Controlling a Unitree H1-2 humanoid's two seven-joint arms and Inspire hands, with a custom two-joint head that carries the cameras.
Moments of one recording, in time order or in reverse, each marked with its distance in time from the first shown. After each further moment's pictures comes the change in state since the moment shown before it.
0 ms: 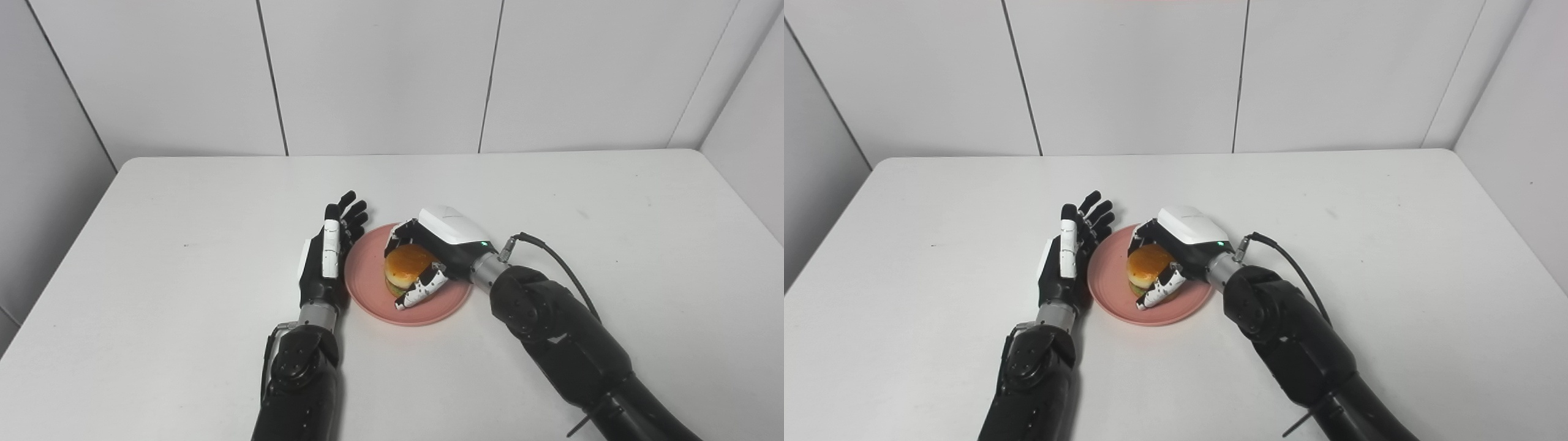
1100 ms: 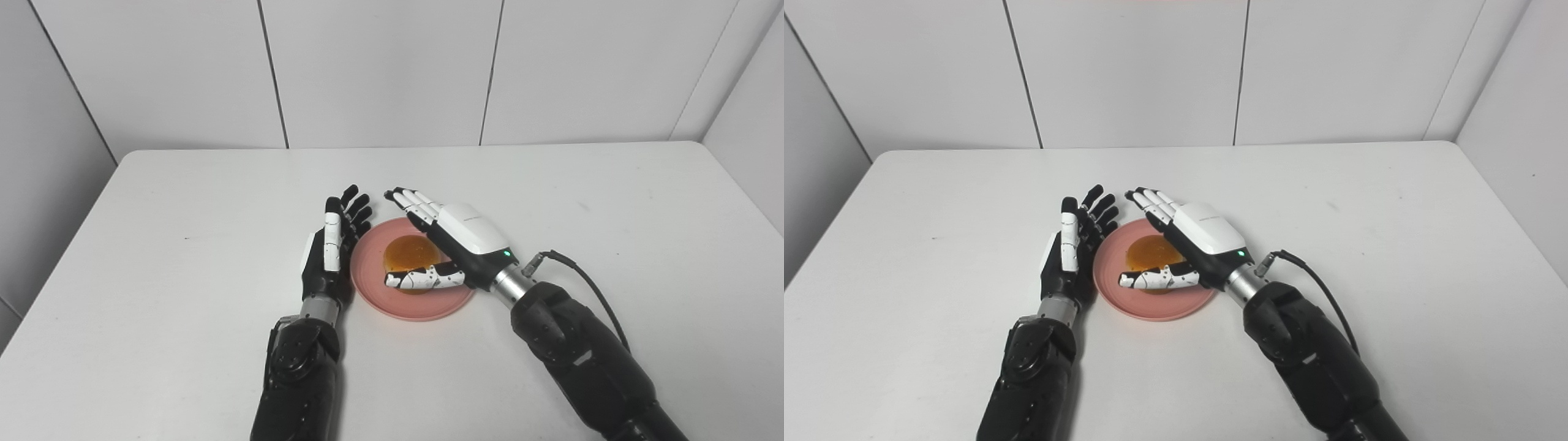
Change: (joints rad) left arm 0.010 0.001 0.000 -0.023 -0.036 0.030 -0.027; right arm 0.140 0.012 -0.128 -0.078 0.068 -0.169 -0.148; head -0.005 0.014
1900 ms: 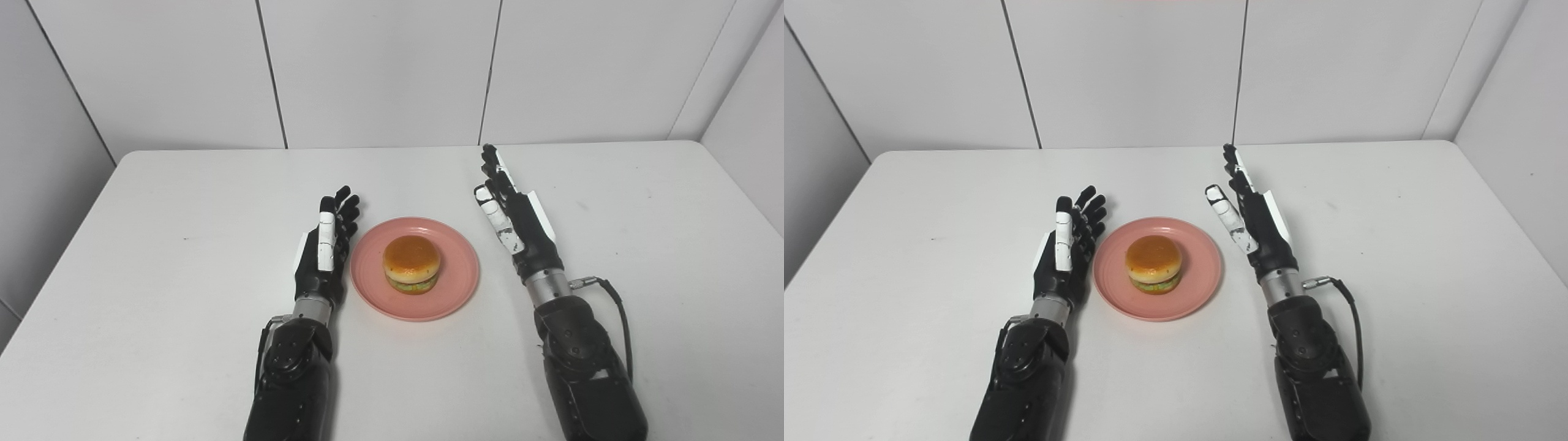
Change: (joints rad) left arm 0.006 0.032 -0.007 -0.012 0.044 -0.011 0.010; right arm 0.082 0.181 -0.294 -0.009 0.473 0.074 -0.043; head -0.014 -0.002
